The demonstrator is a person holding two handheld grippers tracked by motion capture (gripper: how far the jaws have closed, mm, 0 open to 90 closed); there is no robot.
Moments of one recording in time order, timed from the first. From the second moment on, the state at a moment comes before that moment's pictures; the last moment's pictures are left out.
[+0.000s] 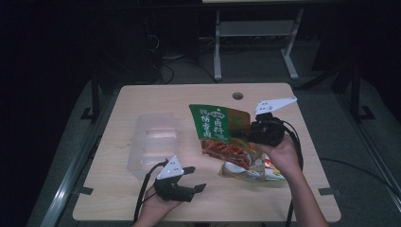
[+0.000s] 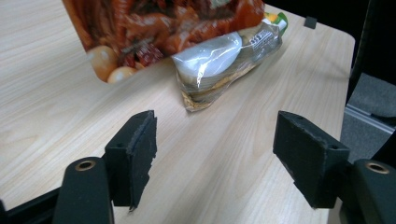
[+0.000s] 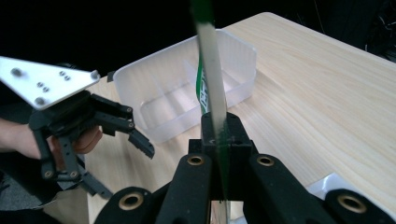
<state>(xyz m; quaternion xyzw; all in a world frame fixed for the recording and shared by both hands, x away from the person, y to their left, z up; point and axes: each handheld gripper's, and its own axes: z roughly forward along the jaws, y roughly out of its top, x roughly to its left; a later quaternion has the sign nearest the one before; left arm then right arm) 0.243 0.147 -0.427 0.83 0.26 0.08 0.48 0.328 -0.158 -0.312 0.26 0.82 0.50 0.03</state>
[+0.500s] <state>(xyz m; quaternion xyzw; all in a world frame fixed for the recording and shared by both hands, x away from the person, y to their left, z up) 0.241 0.148 -0.427 0.84 0.25 0.08 0.48 0.349 -0.137 -0.294 0.26 0.82 0.51 0.04</state>
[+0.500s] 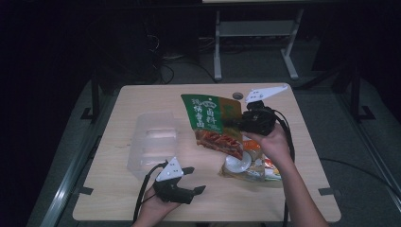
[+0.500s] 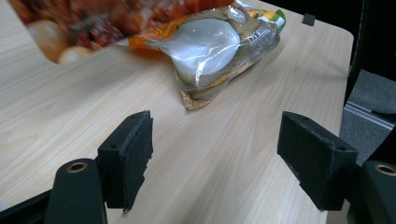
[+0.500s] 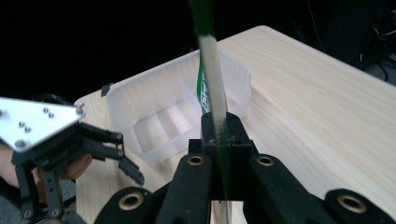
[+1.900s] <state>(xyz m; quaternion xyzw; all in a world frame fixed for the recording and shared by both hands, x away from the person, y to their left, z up) 0.239 0.146 -0.428 0.84 0.24 0.07 0.48 0.398 -0.044 -0.268 0.21 0.85 0.49 0.03</state>
